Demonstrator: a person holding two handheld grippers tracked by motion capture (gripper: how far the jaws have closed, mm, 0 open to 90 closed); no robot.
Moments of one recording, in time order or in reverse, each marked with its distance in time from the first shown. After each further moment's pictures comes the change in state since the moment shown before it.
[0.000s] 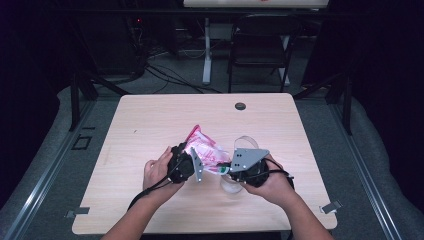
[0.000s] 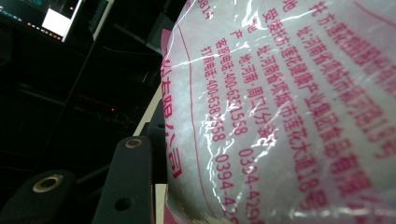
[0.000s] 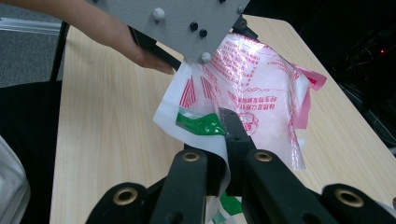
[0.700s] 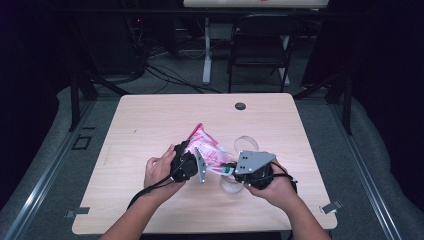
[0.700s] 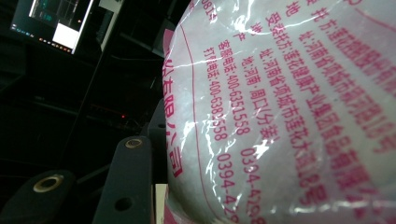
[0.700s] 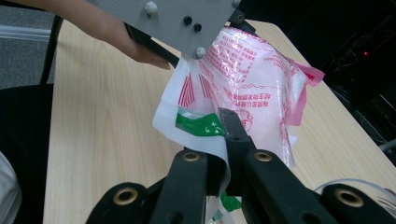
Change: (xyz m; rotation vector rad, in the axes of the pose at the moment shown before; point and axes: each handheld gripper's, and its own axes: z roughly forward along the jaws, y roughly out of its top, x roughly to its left) left arm 0.000 0.009 -0.002 -0.013 0.028 0.057; right arm 0.003 -0.010 -0.007 -0.026 -0.043 0.013
